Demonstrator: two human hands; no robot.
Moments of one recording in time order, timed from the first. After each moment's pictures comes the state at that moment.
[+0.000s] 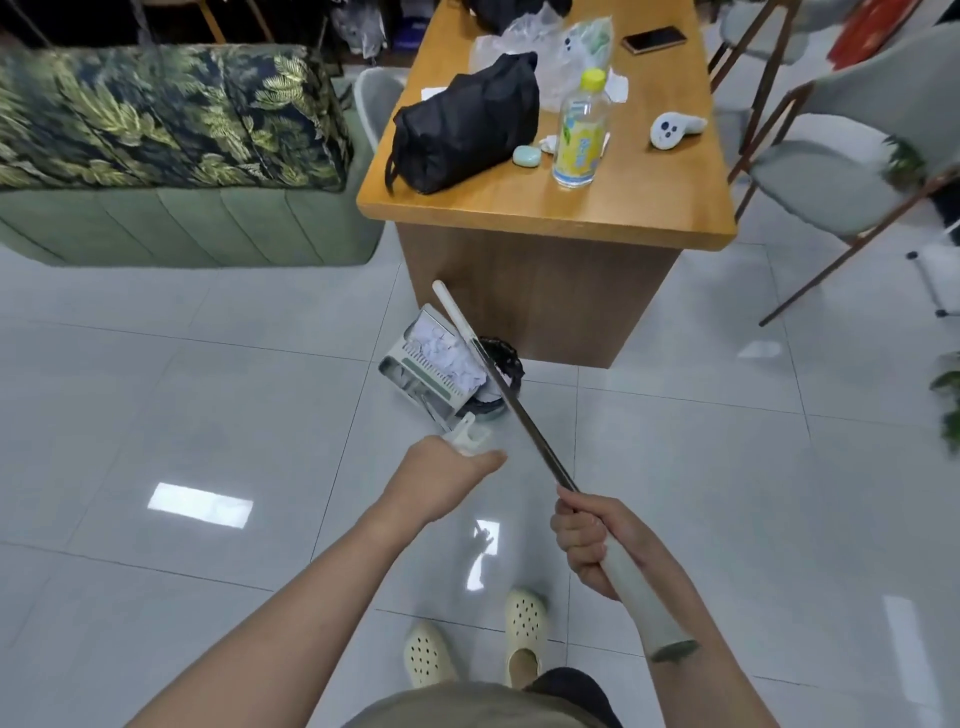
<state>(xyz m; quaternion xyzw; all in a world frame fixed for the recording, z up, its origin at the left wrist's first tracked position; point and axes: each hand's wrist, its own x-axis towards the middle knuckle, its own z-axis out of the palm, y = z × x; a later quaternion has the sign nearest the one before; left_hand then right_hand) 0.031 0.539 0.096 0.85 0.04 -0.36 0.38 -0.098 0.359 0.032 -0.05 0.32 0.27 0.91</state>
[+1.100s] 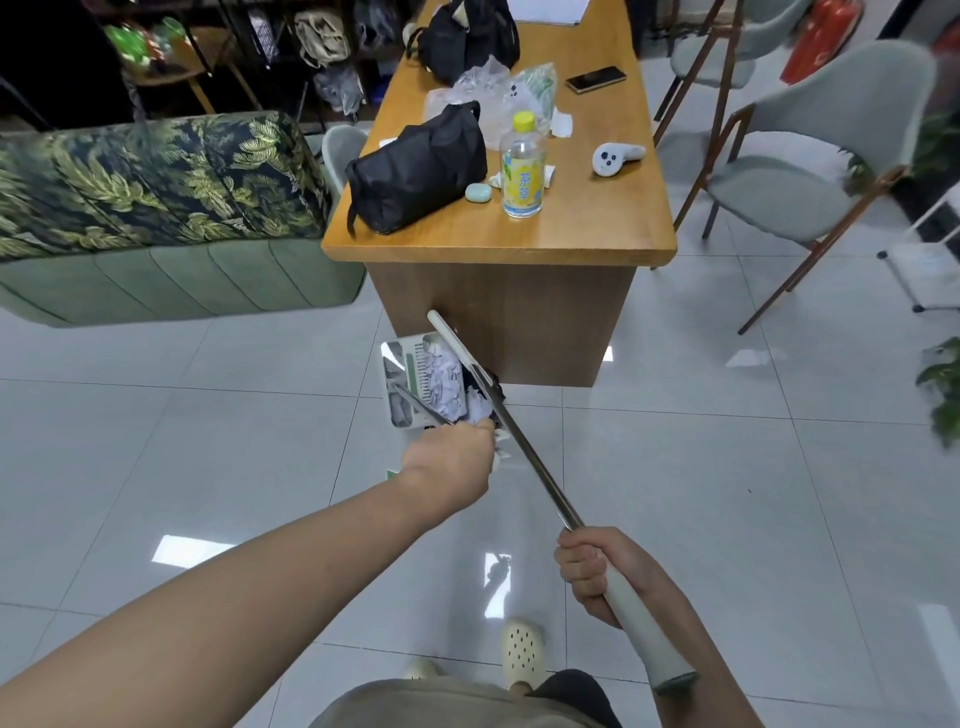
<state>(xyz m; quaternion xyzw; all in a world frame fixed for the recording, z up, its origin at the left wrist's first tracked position) 0.018 0.446 0.108 0.92 -0.35 -0.17 -0.09 -0.152 0.303 0.015 -0.11 0.33 0.27 0.90</state>
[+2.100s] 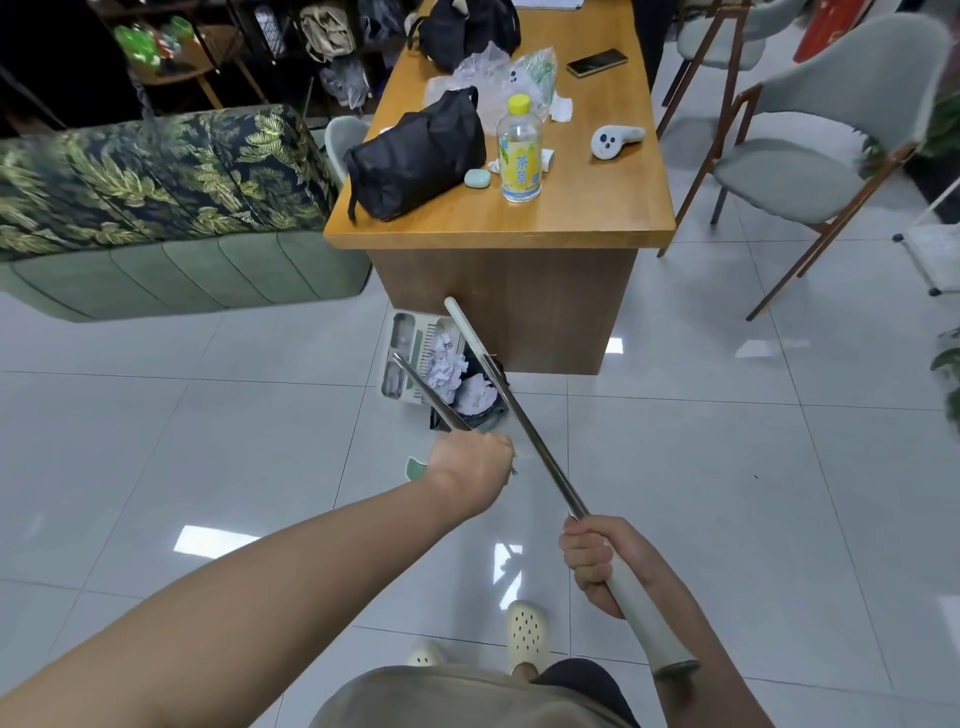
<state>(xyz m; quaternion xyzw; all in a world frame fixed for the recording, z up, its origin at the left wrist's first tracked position) -0.022 0.435 0.087 0.88 -0.40 -0.18 -0.19 -0.181 0.302 0.007 -0.07 0.33 0.23 0.91</state>
